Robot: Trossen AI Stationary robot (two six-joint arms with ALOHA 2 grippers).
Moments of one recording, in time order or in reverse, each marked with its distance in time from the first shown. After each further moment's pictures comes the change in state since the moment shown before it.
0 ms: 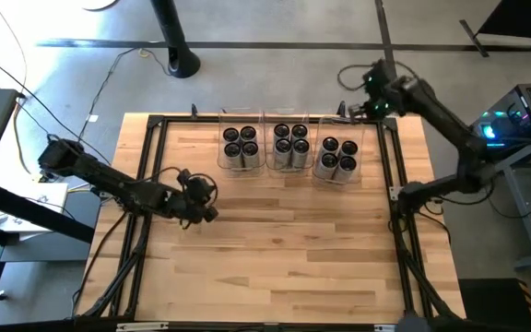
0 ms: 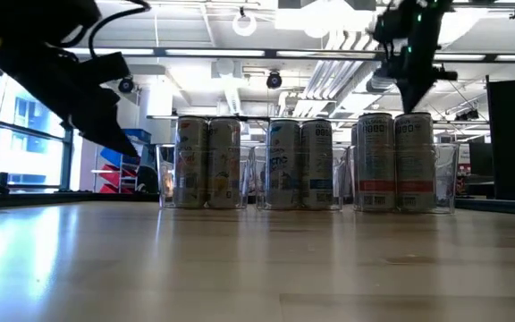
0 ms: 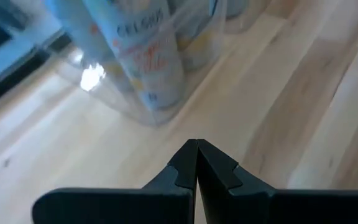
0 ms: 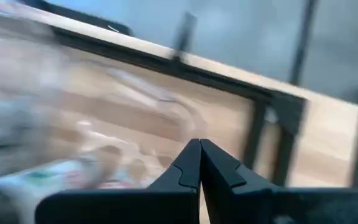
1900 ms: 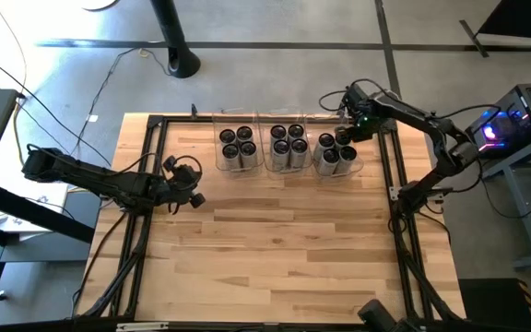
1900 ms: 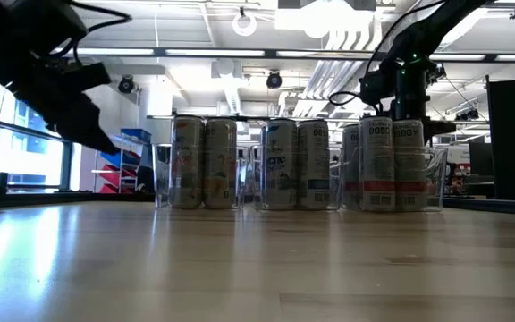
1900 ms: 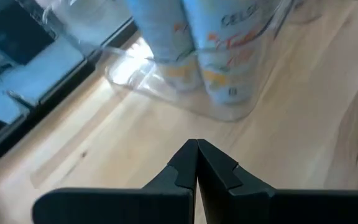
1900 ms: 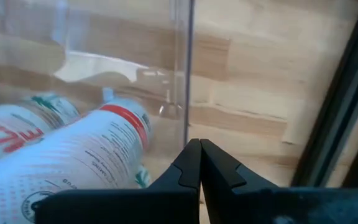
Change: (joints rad) left arm 0.172 -0.321 -0.126 -0.098 0.012 0.235; right arm -0.007 0.236 -0.232 0.113 -0.158 0.122
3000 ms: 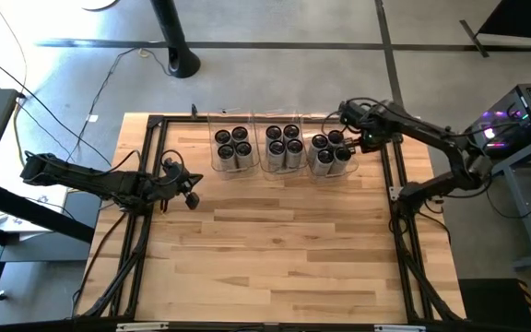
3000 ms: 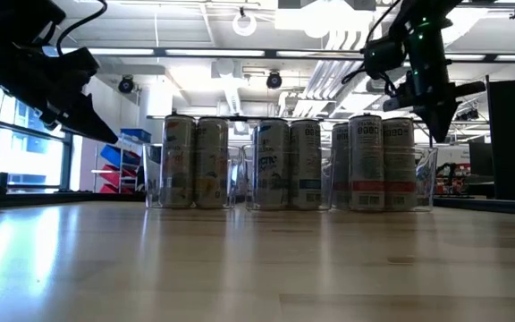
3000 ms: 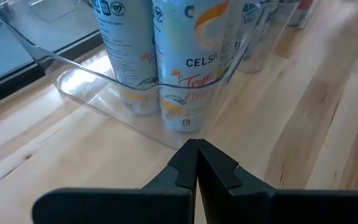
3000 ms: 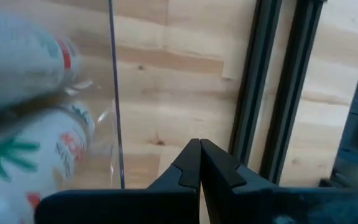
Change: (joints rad) left arm 0.000 -0.247 -0.075 0.054 0.122 -0.071; right arm 0.230 -0.196 -0.002 -0.287 0.222 0.286
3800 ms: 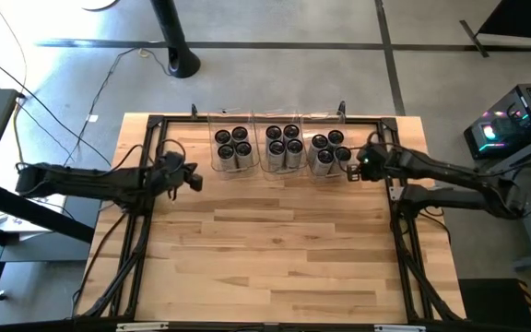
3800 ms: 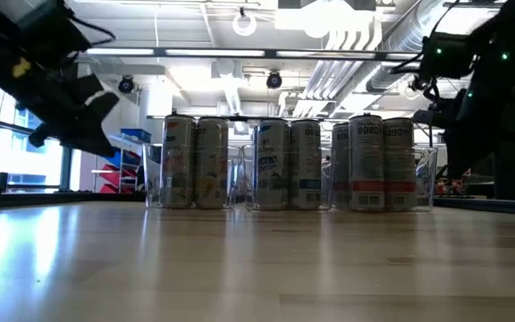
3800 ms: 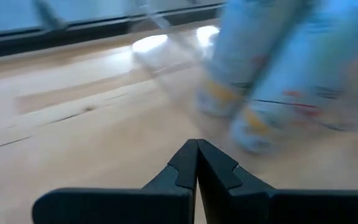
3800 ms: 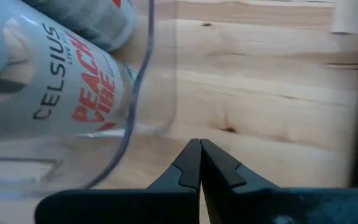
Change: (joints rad) left arm 0.230 0.092 0.000 0.001 -0.018 -0.272; right arm 0.201 -0.522 -0.626 0.517 -0.073 0.196
